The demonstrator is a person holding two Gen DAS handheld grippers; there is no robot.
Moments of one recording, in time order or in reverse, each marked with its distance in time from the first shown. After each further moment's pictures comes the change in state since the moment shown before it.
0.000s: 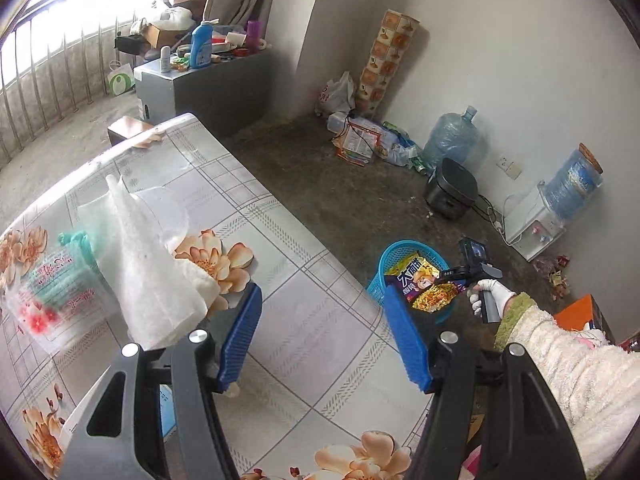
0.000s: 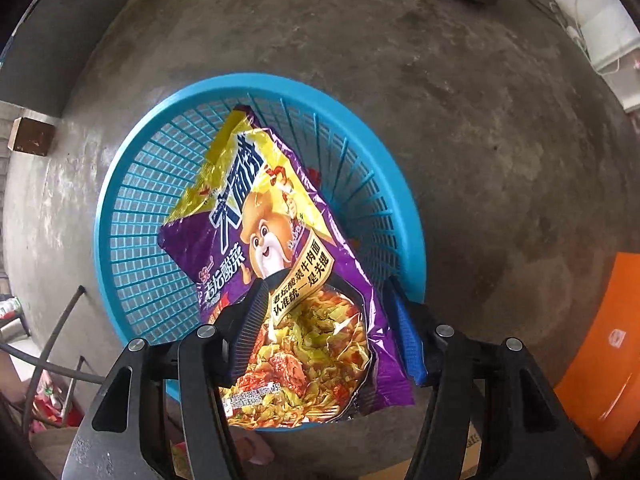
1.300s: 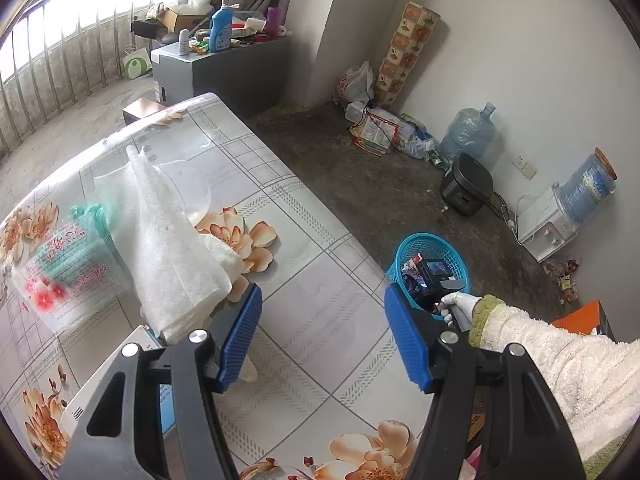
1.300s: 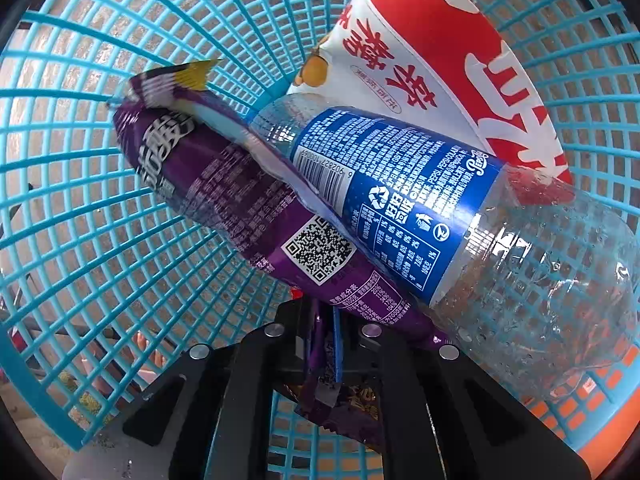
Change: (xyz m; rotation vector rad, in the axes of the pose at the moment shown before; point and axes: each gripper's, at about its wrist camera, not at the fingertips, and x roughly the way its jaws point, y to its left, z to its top) left arm 0.006 0.012 -0.008 -0.052 0.044 0.039; right arm 0.139 0.089 -0.011 -0.258 0.265 -0.116
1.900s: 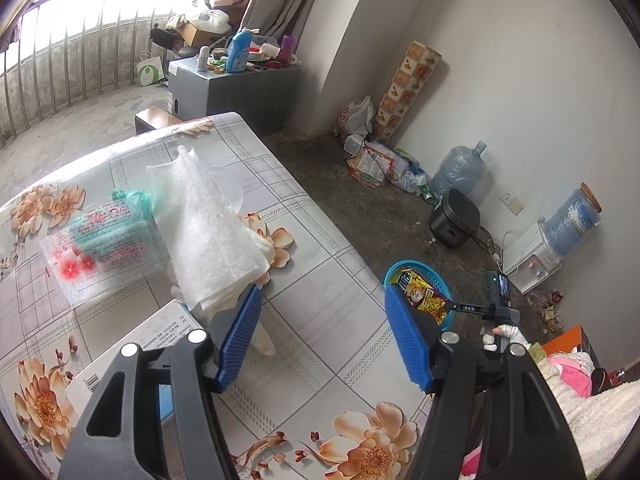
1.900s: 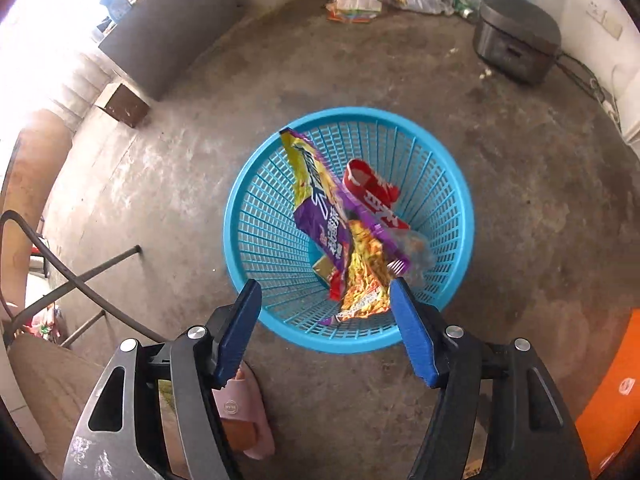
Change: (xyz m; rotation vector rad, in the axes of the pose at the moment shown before) left arm -0.055 0.028 -0.030 -0.078 -0.133 -0.056; right arm -0.198 -0.044 -0.117 0.037 -0.559 0.208
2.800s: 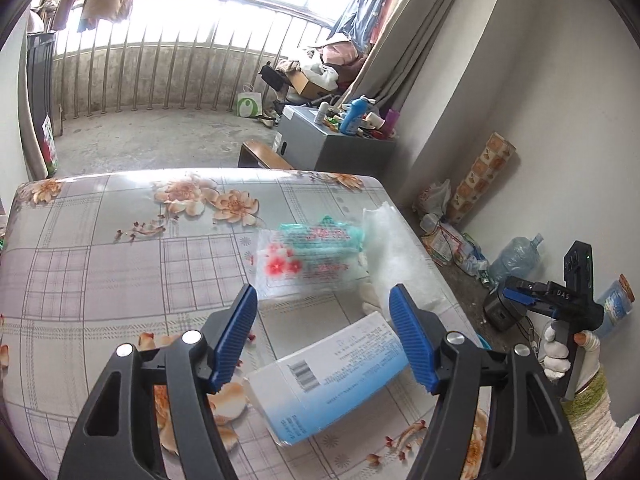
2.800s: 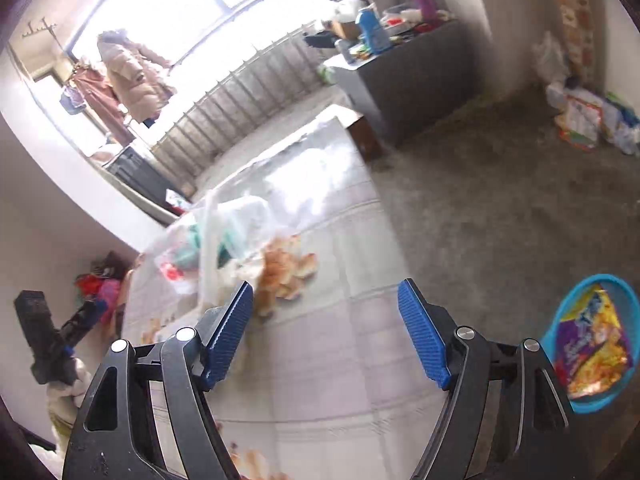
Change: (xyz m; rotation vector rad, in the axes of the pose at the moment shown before) left arm -0.092 0.147 -0.043 -0.213 -0.251 0.200; right arm -0.137 0.301 -0.007 -0.352 -0.153 0.551
